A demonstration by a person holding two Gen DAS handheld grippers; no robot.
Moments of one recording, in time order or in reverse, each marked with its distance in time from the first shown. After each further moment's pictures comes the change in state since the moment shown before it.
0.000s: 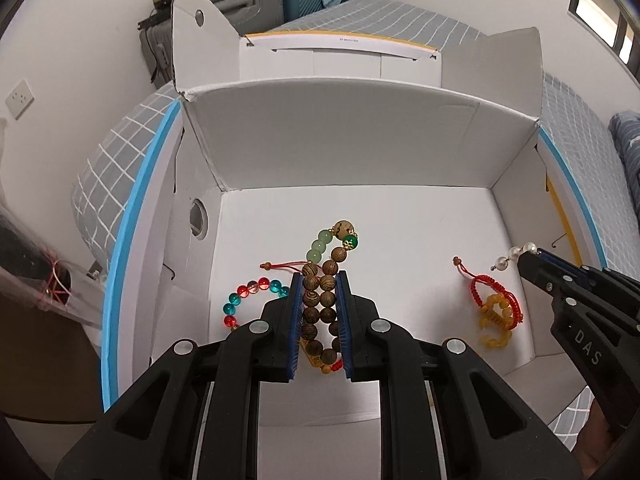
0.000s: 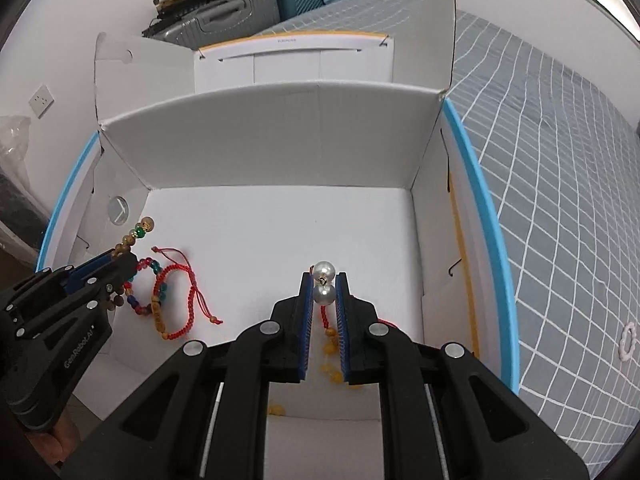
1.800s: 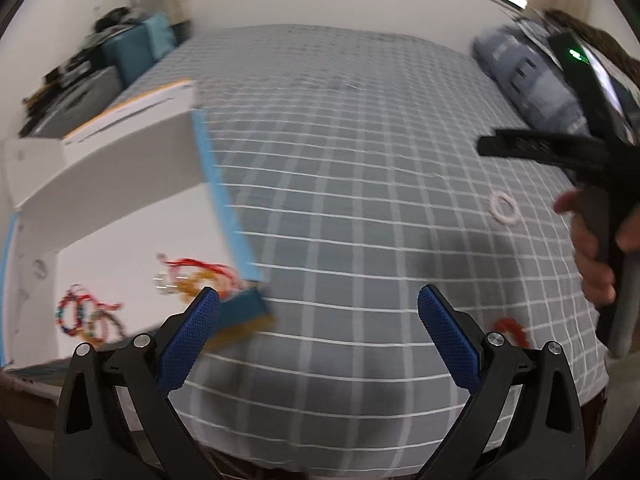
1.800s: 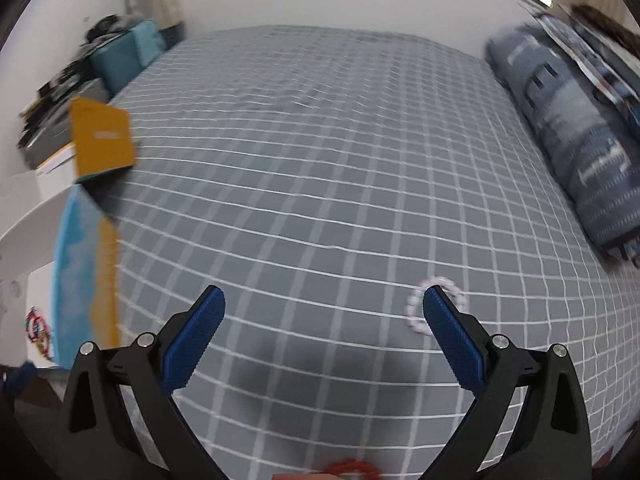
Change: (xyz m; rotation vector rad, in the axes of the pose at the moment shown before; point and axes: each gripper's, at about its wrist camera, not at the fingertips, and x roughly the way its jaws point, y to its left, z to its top) left arm -0.075 -0.268 -0.084 0.368 -0.082 -0.262; right arm -0.096 -0.339 -0.082 0.357 -0.092 -0.299
